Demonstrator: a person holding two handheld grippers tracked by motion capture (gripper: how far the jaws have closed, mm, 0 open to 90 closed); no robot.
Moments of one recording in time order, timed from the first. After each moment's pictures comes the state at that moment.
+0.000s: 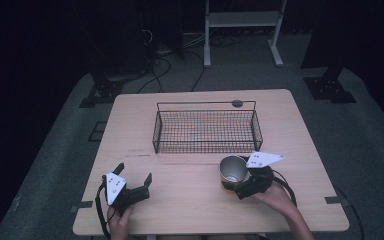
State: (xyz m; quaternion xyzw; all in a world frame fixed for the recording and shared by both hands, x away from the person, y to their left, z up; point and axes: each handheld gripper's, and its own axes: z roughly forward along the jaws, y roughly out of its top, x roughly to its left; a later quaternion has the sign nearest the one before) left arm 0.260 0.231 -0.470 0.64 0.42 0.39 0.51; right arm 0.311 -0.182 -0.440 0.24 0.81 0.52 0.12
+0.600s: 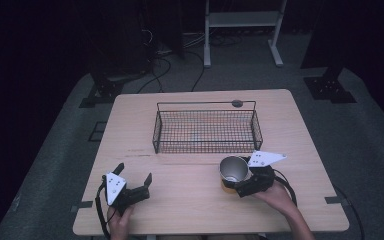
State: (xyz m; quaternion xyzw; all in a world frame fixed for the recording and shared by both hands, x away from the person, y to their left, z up) left arm 0.260 0.231 -0.470 0.64 0.42 0.39 0.51; right arm 0.310 -0.186 -0.437 0.24 0.81 0.52 0.11
